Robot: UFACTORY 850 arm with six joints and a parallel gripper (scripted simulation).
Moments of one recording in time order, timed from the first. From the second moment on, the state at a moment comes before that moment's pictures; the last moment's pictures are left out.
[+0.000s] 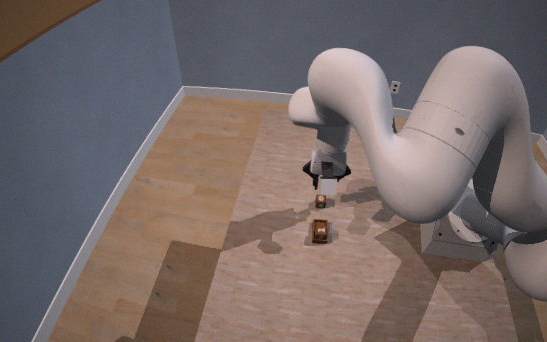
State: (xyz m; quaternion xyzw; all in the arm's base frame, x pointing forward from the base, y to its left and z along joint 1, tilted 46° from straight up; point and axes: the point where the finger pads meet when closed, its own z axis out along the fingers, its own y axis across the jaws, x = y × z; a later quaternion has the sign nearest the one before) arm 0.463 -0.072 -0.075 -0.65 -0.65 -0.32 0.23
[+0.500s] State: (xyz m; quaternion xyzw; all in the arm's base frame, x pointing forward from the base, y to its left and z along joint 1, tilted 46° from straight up) arm 0.465 -0.064 -0.084 -0.65 -0.65 -0.32 0.23
